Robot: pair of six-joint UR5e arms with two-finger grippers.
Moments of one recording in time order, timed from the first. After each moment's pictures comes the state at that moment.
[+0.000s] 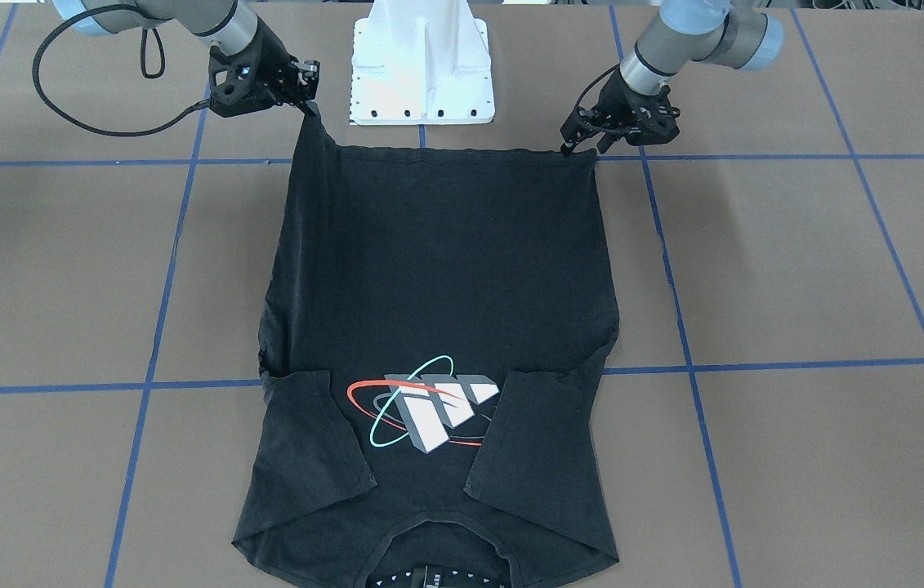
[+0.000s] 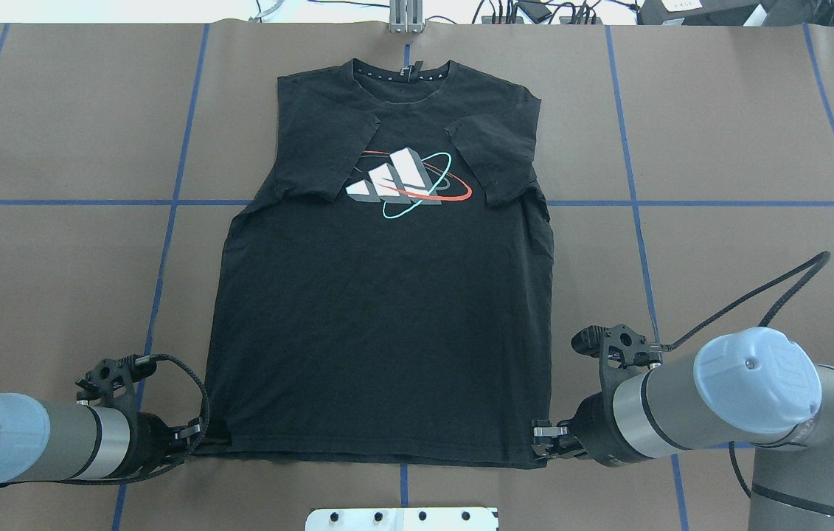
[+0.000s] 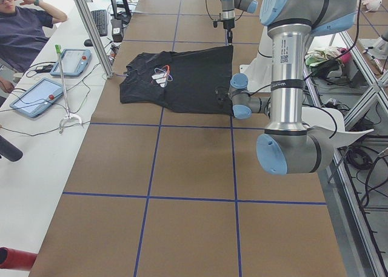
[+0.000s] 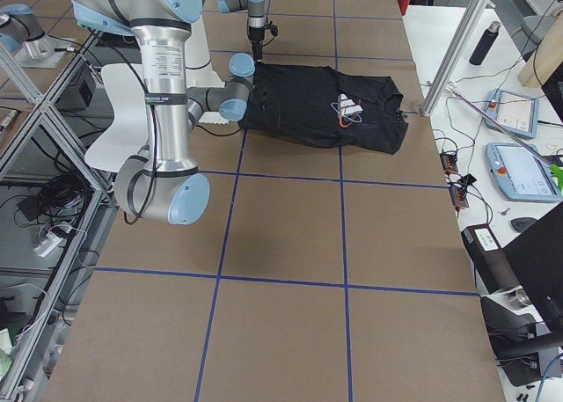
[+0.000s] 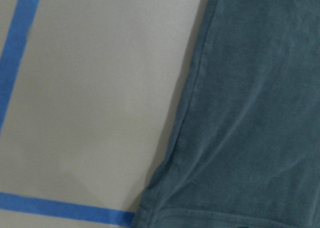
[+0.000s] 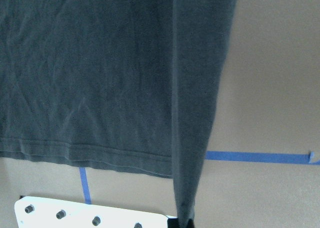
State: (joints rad) left arm -0.22 -1.50 -1.98 -2.32 -1.76 -1.75; right arm 0.30 -1.49 2.15 -1.13 1.98 1.54
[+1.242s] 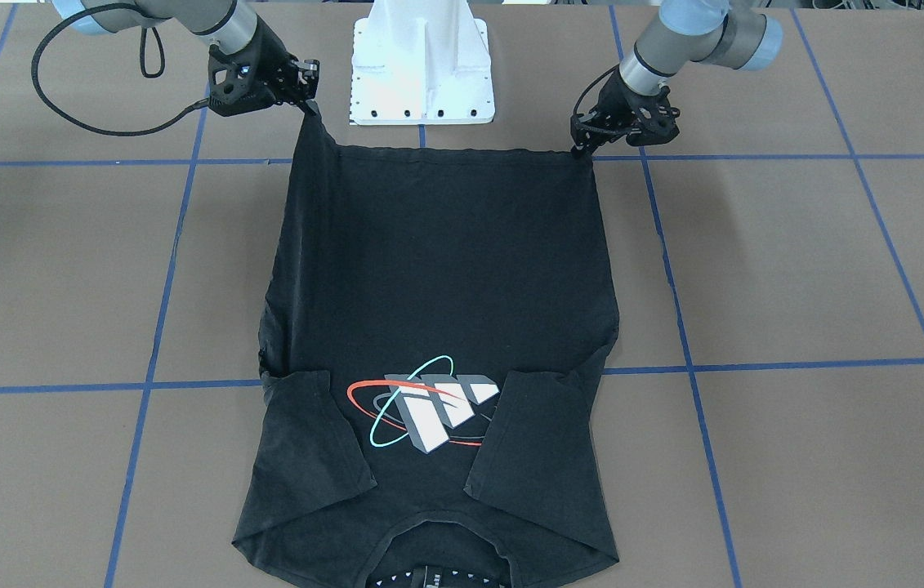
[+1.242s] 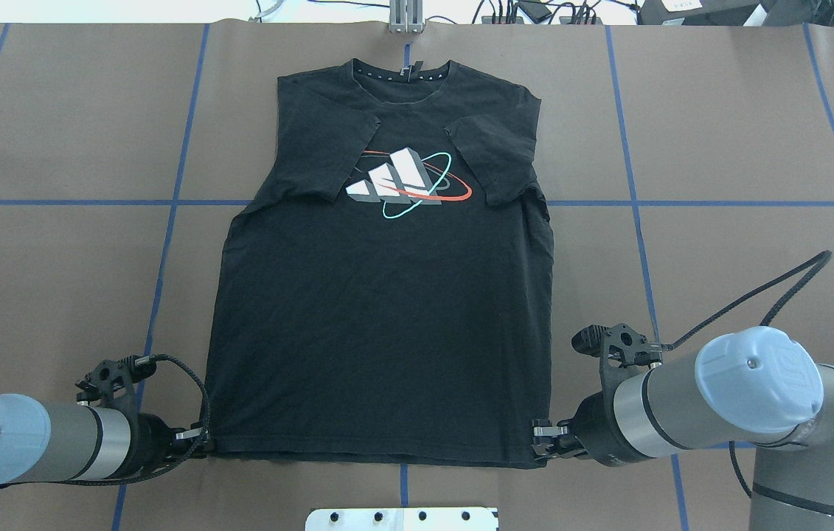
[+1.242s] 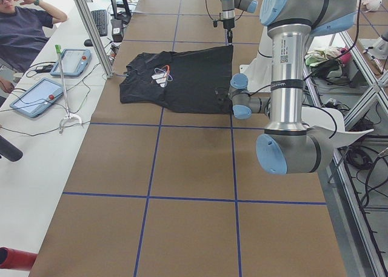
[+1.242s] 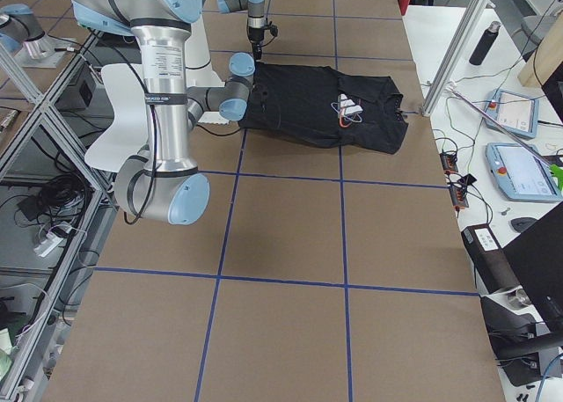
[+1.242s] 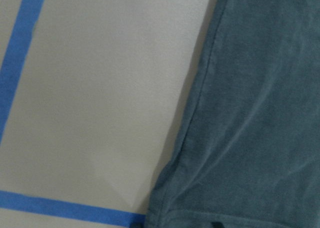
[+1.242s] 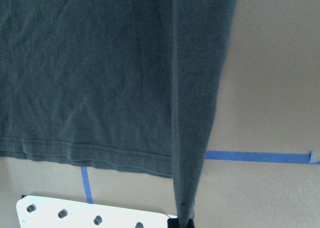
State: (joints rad) left arm -0.22 -1.50 -1.98 -2.32 -1.76 -1.77; right arm 0.30 -1.49 2.15 -1.13 1.98 1.54
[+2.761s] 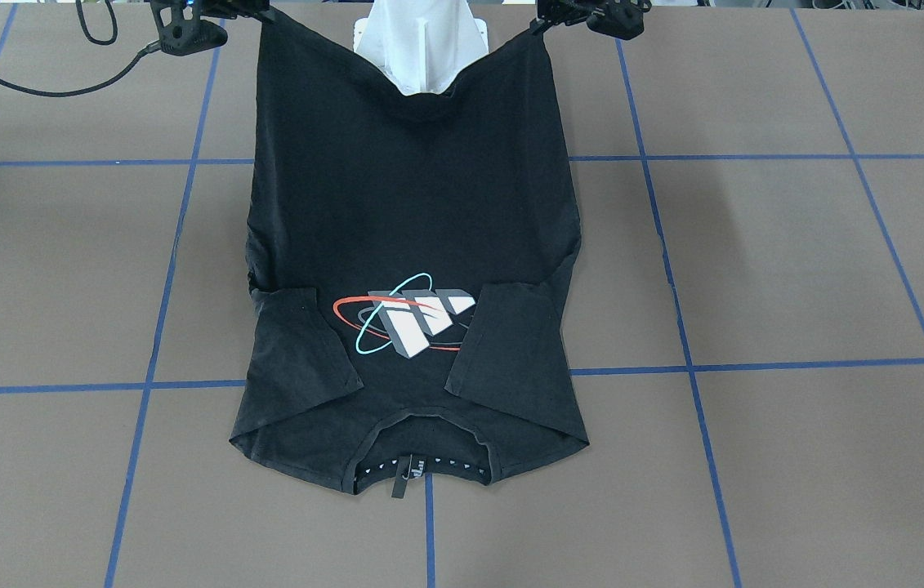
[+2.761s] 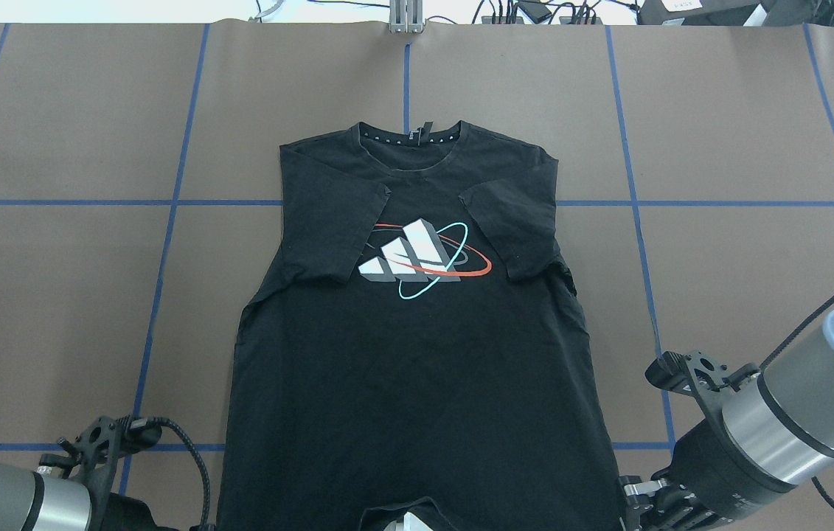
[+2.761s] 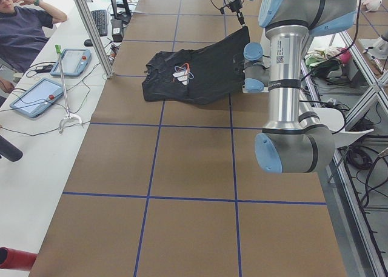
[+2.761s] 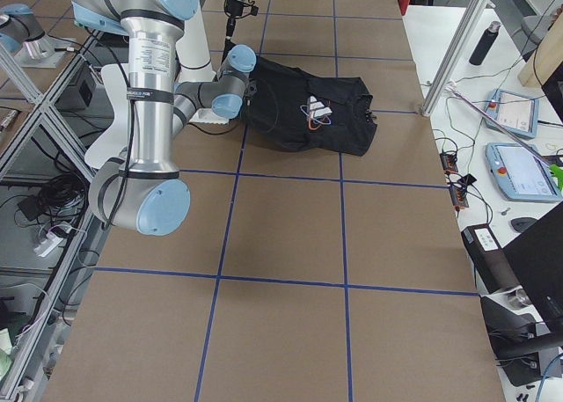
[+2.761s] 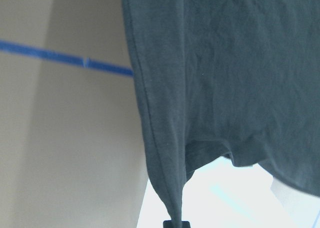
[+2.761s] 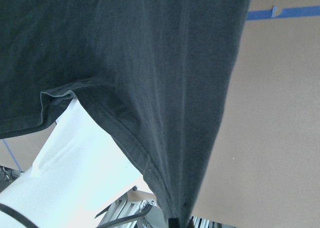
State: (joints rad) left arm -0.10 -1.48 -2.34 -2.21 -1.94 -1.77; right arm 0.40 -1.65 2.33 -1.14 2.45 1.54
